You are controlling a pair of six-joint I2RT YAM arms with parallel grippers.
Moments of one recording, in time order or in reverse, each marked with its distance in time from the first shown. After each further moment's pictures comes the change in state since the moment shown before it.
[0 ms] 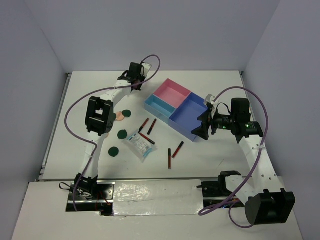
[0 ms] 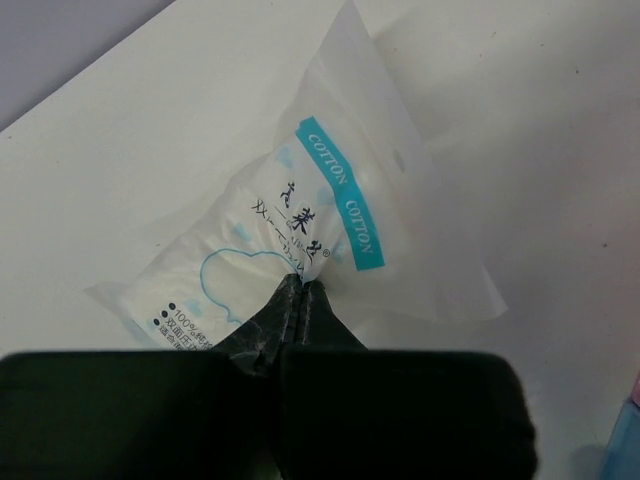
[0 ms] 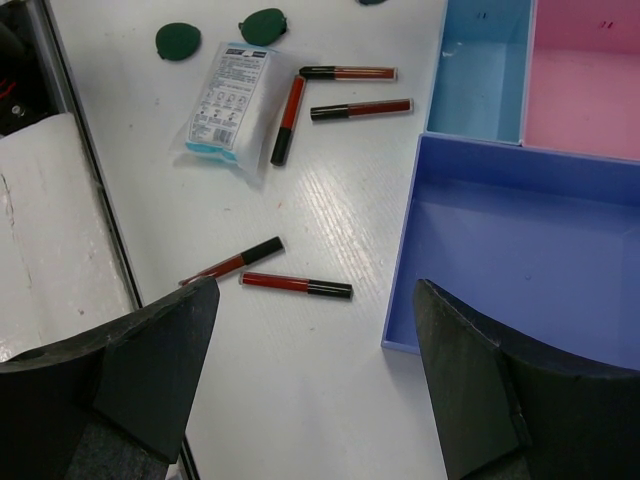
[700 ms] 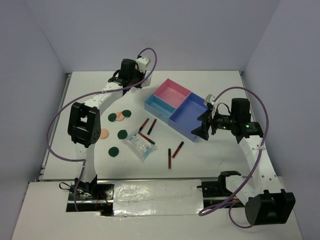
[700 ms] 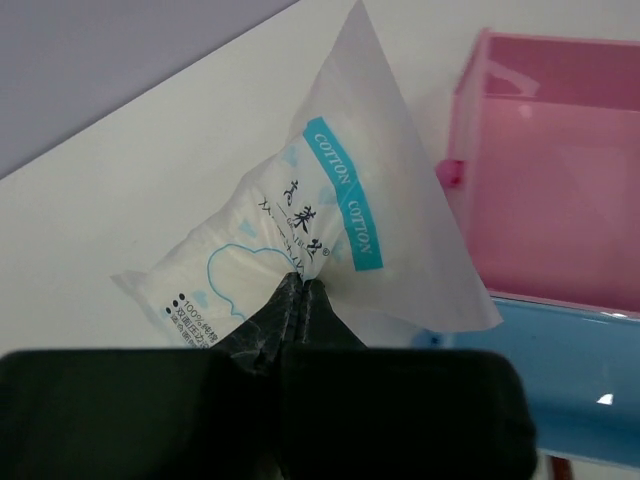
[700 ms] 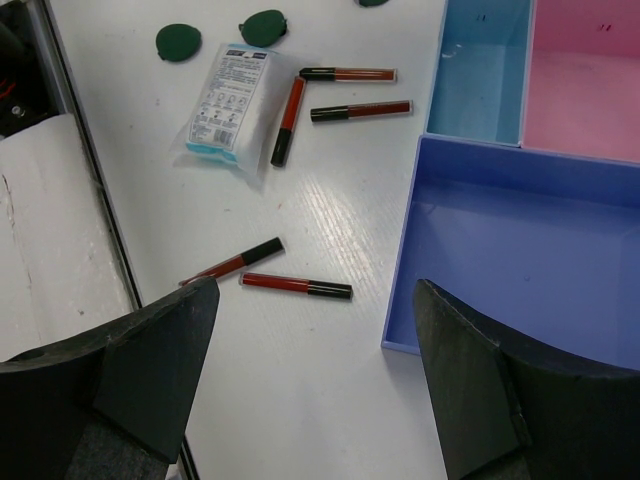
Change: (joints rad) left arm -0.011 -0.386 -0.369 0.162 0.201 -0.100; right arm 0.000 -0.006 0.000 0.000 0.000 0.000
